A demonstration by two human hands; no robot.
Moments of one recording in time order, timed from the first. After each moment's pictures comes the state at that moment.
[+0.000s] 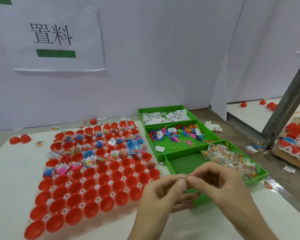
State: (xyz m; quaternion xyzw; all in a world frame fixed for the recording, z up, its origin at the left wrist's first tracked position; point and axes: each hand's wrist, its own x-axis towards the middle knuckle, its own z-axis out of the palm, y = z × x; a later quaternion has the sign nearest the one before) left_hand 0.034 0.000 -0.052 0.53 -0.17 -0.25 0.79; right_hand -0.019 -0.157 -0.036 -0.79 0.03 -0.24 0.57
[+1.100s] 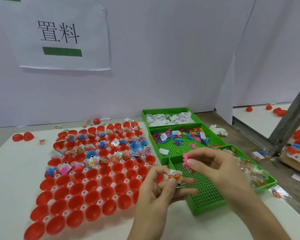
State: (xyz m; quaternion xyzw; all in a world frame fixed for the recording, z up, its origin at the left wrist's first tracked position) left_hand 0.050 0.000 -0.061 0.46 -0.21 -0.20 0.84; right_hand 0.018 -0.160 -0.008 -0.75 0.02 -0.19 0.63
